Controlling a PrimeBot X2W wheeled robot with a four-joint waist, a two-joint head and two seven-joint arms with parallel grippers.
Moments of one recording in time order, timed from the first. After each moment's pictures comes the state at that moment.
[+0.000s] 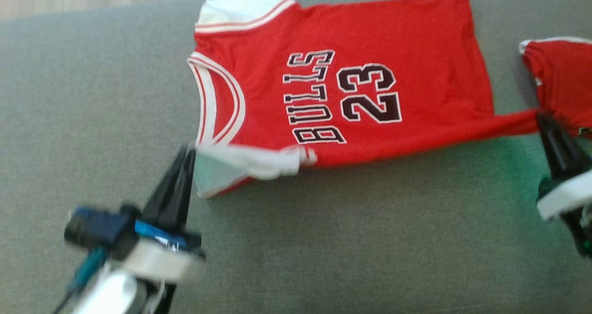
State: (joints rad) left arm -0.15 0.50 -0.58 -0.17 -0.55 0.21 -0.14; right arm -0.31 -0.60 0.39 0.45 0.69 0.13 -0.22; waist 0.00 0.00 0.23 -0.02
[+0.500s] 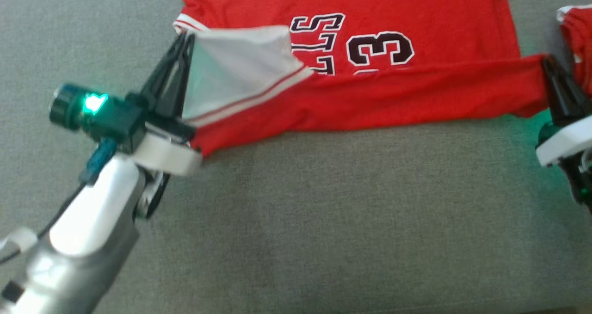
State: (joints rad) left arm -0.62 0.41 -0.62 0.22 -0.40 0.09 -0.21; right arm -0.57 -0.58 0.49 0.61 0.73 0.13 -0.23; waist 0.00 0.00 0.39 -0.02
